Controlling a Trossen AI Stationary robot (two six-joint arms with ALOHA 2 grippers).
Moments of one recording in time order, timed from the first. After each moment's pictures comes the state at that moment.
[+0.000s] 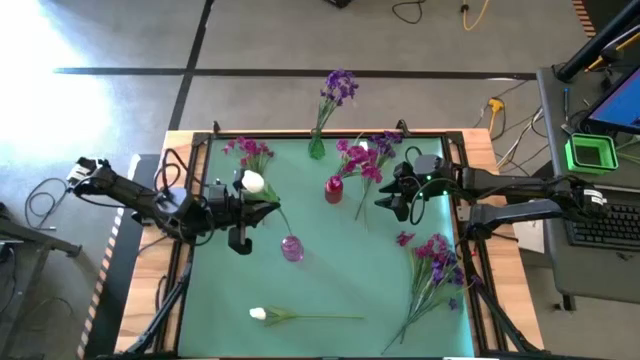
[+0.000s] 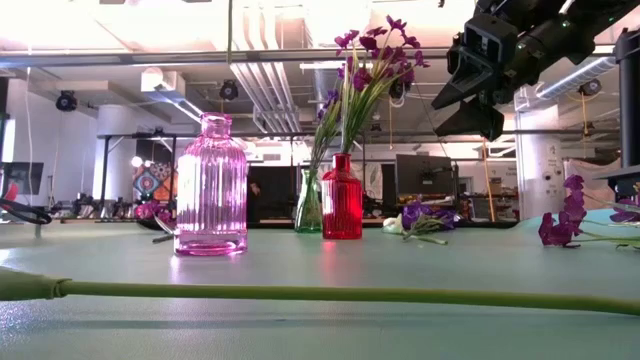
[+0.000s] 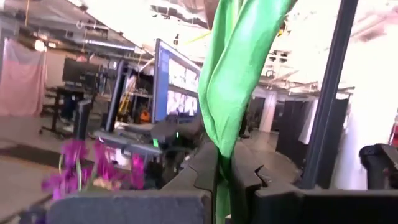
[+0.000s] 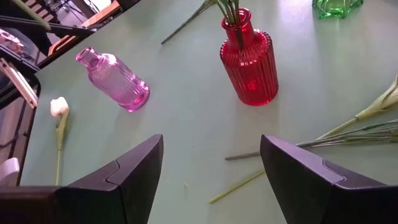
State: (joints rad) left arm -0.37 0.96 0.66 0.65 -0.49 -0.07; right arm -0.30 0.98 0.59 -0.19 -0.21 0.38
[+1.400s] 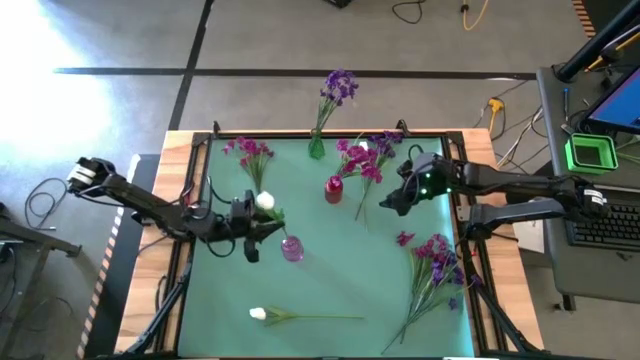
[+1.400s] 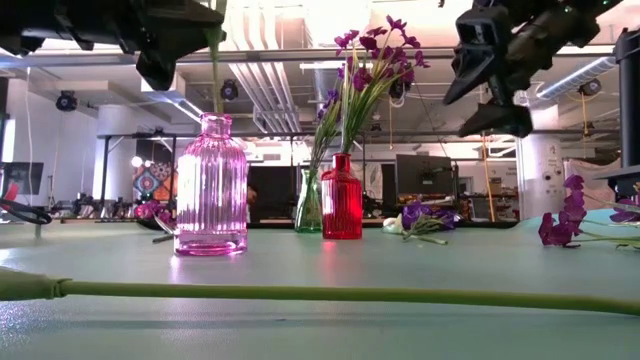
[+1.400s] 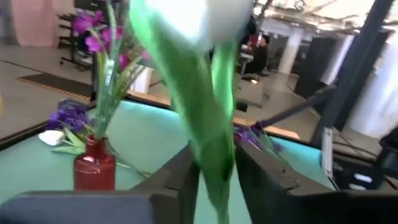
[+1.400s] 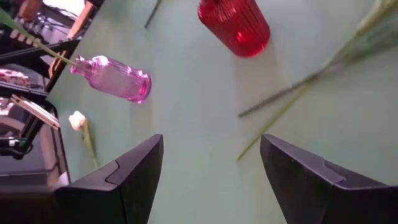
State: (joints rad) left arm -0.37 0.98 0.34 0.64 -0.52 -0.24; right arm -0.29 0.97 0.69 -0.45 -0.24 0.70
